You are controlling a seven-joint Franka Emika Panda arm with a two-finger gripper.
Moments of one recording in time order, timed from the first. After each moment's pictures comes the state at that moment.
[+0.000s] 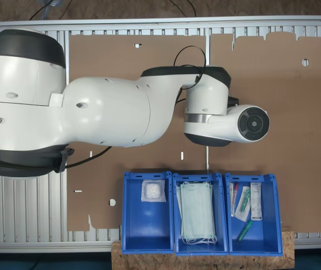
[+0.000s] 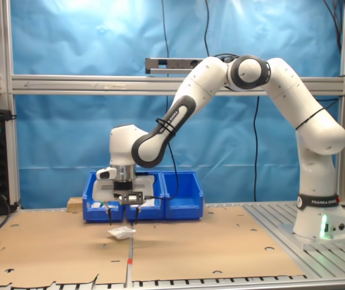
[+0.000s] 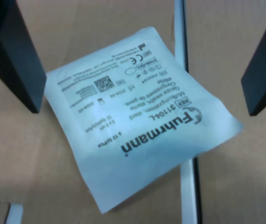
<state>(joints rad) -0.15 0.64 0.06 -1.80 -0.03 2.45 -0.88</state>
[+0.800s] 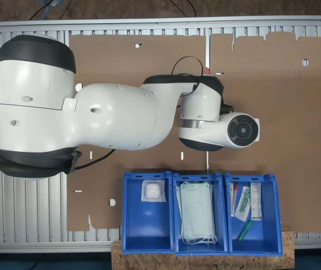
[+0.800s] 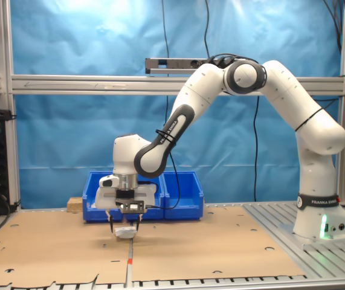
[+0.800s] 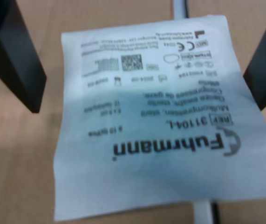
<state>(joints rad) -0.15 0.69 0.02 -1.82 -0.03 2.55 -0.88</state>
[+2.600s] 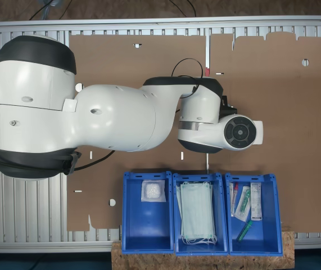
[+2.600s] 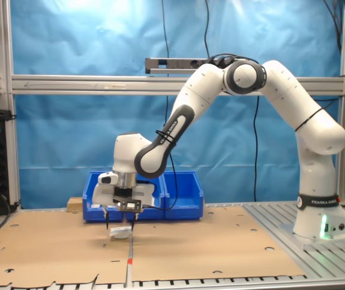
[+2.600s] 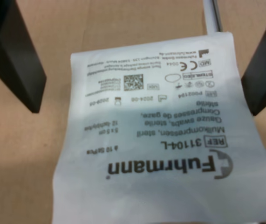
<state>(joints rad) -0.15 0.69 0.01 -1.82 -0.03 2.63 -0.88</state>
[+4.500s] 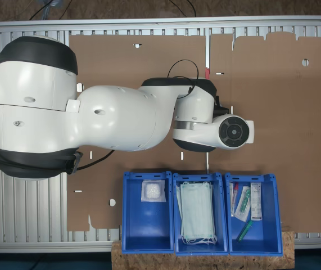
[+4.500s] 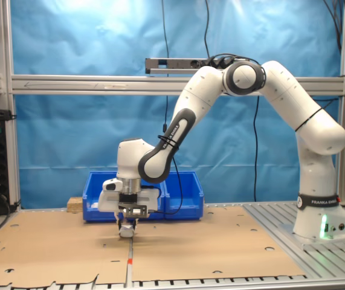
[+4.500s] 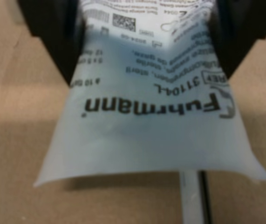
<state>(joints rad) -0.15 0.70 0.01 -1.86 -0.03 2.63 -0.88</state>
